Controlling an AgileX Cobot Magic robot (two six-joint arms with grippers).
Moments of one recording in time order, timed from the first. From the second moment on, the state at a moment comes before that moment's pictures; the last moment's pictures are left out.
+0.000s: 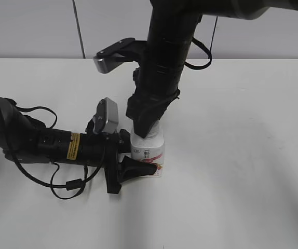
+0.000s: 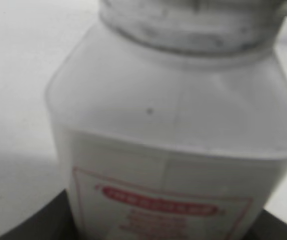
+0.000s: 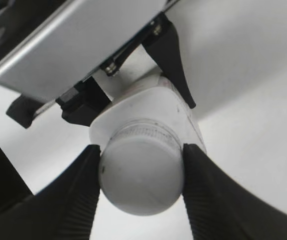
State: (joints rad) left arm -0.33 2.30 -0.97 1.34 -1.08 -0.44; right arm 0.67 2.10 -1.75 0.22 1.22 -0.48
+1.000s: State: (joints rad) left arm -0.33 2.30 -0.97 1.34 -1.08 -0.45; right arm 0.67 2.07 -1.76 0.21 1.22 -0.93
